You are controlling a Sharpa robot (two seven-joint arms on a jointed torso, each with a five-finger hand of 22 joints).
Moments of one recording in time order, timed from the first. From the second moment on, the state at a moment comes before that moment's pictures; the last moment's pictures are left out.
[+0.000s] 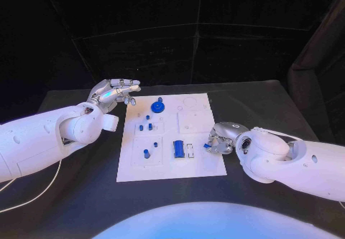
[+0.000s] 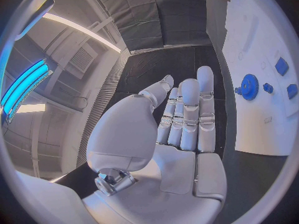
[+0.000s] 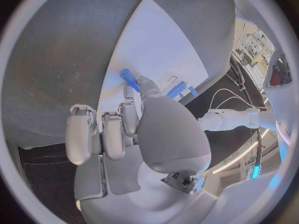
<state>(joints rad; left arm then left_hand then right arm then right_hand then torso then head) 1.18 -0.82 -0.11 1.36 0.02 -0.16 0.43 1.29 -0.05 0.37 -0.14 0.04 1.01 0.16 0.16 0.07 1.07 0.10 0.34 0.08 1.23 0.01 1.03 0.51 0.17 1.18 0.11 0.65 0.69 0.96 -0.99 -0.04 1.87 -1.63 -0.24 -0.66 1.40 0.02 0.00 0.17 0.45 1.08 0.06 0.25 0.27 1.44 0.00 1.23 1.37 1.47 -0.08 1.49 1.31 0.05 1.47 0.03 1.46 1.31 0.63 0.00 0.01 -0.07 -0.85</state>
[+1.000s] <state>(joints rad) 1.18 -0.82 -0.11 1.36 0.02 -0.15 0.43 1.29 -0.05 0.37 -0.14 0.04 1.01 0.16 0.16 0.07 1.06 0.09 0.34 0.08 1.23 0.01 1.03 0.51 0.17 1.18 0.11 0.65 0.69 0.95 -0.90 -0.04 1.85 -1.35 -0.37 -0.68 1.28 -0.08 0.10 0.25 0.51 1.14 0.05 0.24 0.31 1.47 -0.03 1.23 1.31 1.47 -0.09 1.50 1.31 0.05 1.47 0.02 1.46 1.31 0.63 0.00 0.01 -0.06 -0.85</state>
